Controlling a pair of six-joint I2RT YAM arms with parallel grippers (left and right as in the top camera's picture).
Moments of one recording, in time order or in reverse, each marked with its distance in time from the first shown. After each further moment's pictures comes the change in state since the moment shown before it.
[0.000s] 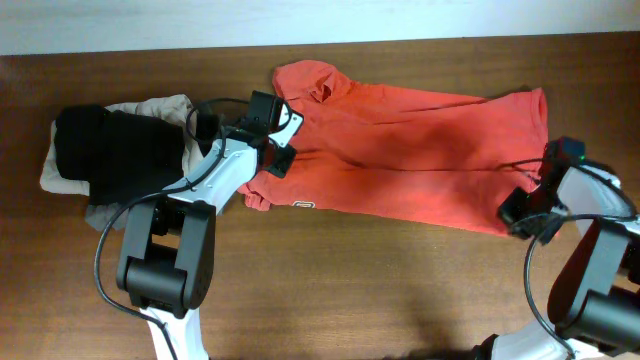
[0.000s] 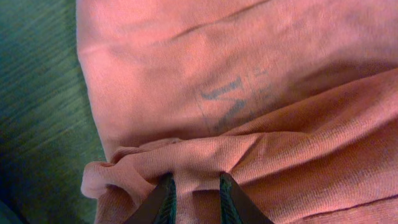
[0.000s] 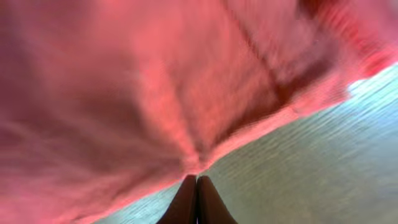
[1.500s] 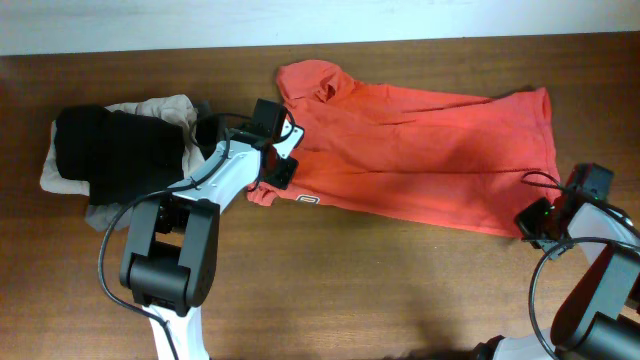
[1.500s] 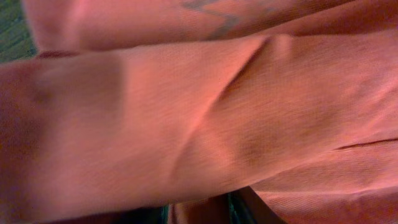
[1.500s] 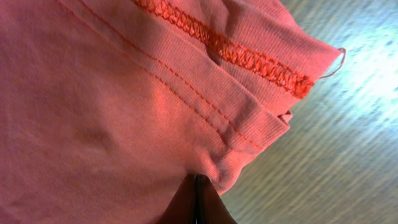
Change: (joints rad) left arm -0.011 0.016 -0.010 -0.098 0.030 -0.056; right arm -0.147 -0.105 -0.254 0.400 -0.003 0.065
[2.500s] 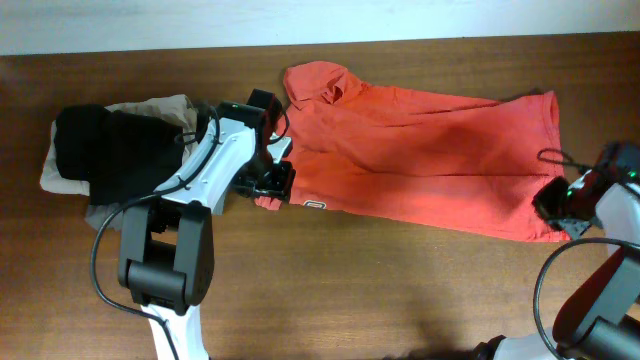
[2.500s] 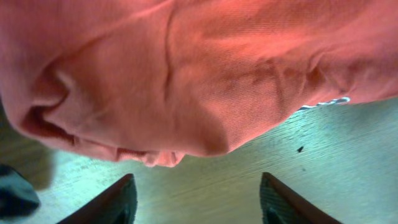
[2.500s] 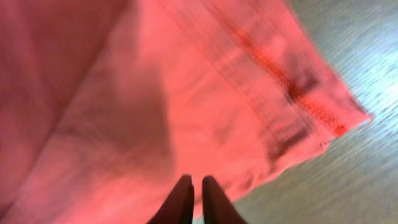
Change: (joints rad) left arm 0.016 0.002 0.215 -0.587 0.137 -0.230; right arm -0.036 0.008 0.249 -0.255 -0.151 -0.137
